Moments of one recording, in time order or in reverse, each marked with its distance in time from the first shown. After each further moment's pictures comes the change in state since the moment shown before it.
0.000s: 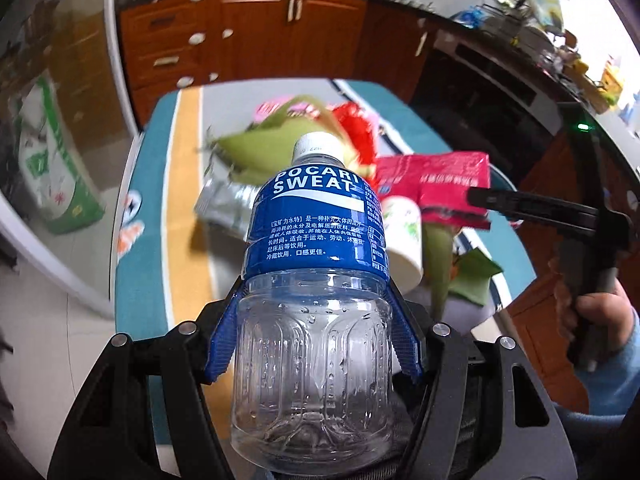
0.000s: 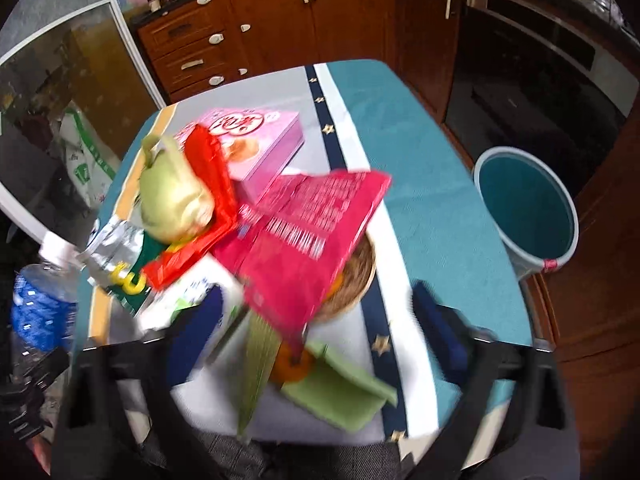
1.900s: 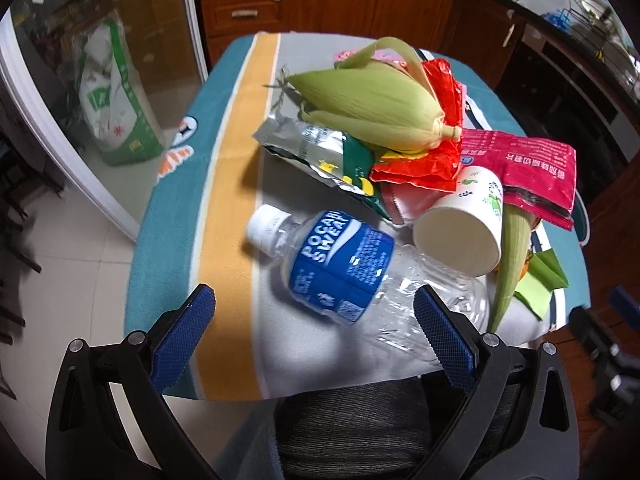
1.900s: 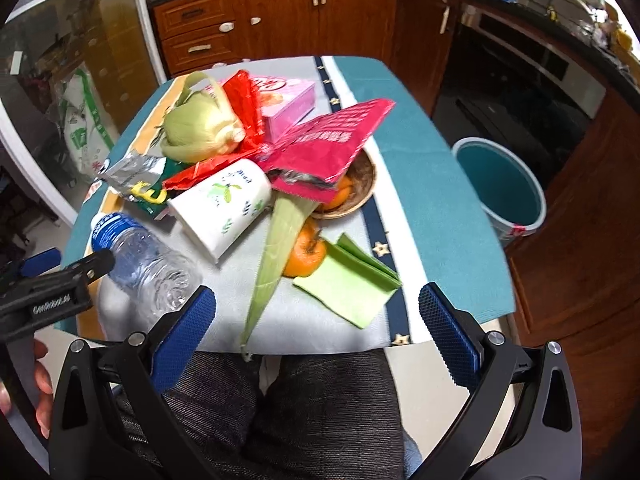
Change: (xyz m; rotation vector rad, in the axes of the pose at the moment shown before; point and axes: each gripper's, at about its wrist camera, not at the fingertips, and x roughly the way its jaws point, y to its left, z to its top) left arm 0.037 0.016 -0.036 -0.215 0.125 0.228; right arm -0.051 0.038 -0.094 -0.097 -0.025 -0.088
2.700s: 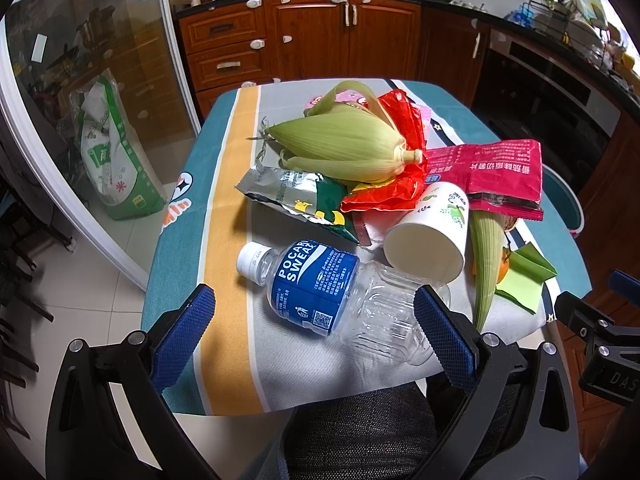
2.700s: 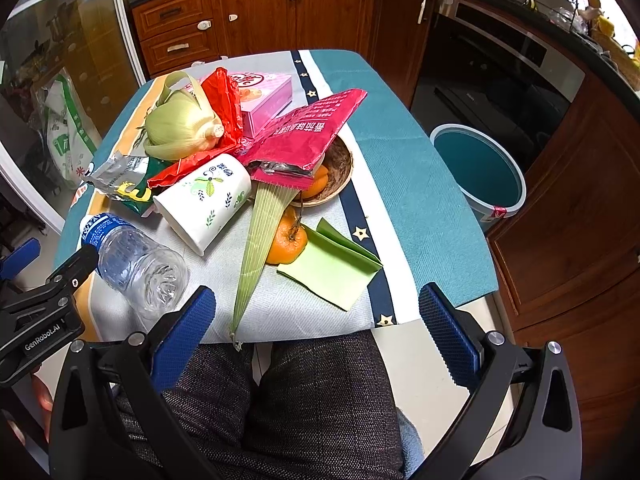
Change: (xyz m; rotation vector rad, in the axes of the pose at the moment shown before) left arm -0.030 -0.026 -0.012 0.123 -0.191 0.032; right arm -0.010 -0.007 -0.007 0.061 0.014 -0.070
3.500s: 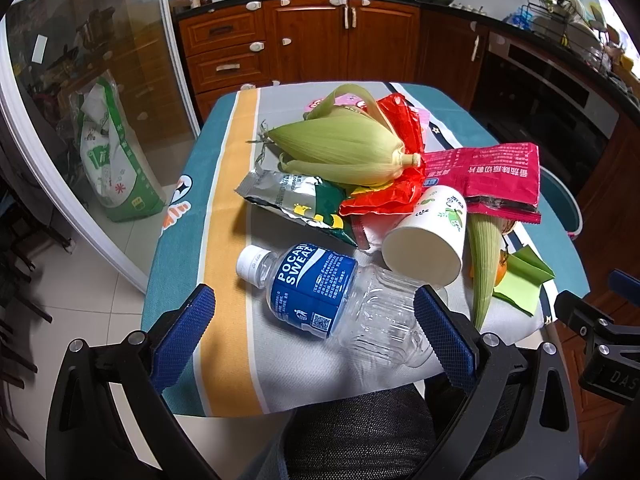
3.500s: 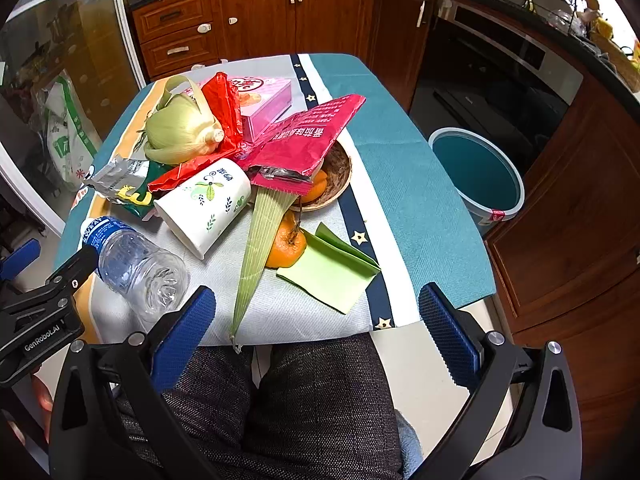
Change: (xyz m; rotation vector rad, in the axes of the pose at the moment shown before) left arm 0.000 0.000 0.000 0.001 -0.002 0.000; right arm -0.002 -0.001 0.001 0.000 -0.010 -0.001
